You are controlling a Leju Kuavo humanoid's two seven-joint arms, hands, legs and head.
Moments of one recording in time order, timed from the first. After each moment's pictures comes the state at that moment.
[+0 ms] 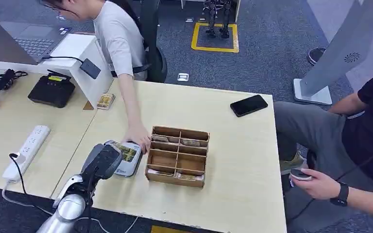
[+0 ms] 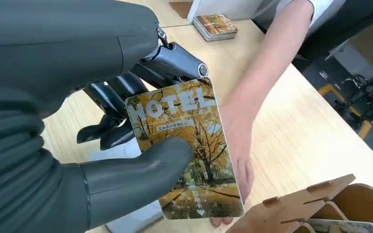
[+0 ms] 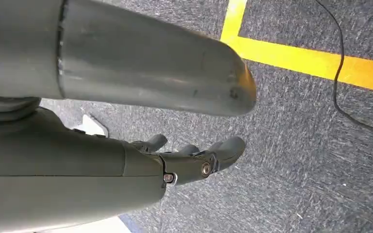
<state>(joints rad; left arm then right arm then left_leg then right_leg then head) -0.02 0.20 -0.19 -1.56 -0.34 0.17 0.09 0.20 -0.16 0.15 -0.78 0.35 0.04 0.37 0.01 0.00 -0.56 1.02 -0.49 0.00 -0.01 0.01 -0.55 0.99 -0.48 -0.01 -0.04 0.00</state>
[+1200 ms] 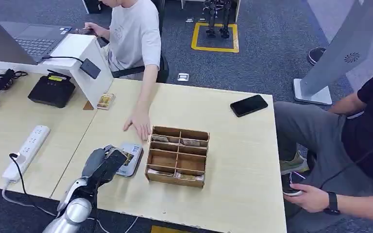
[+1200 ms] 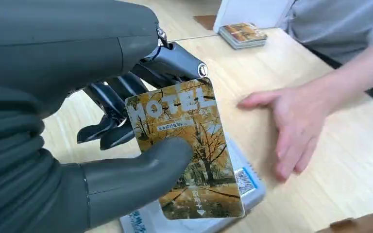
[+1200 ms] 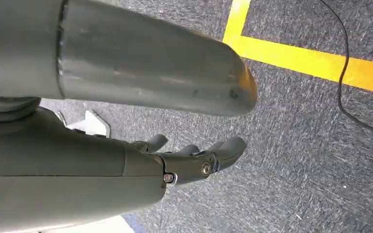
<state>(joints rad) -0.03 0.19 -0.21 -1.46 -0.50 0.26 0.13 0.19 -0.18 0.20 -0.77 0.33 0.03 0.38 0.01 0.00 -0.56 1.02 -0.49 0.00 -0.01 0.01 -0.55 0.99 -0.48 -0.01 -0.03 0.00</state>
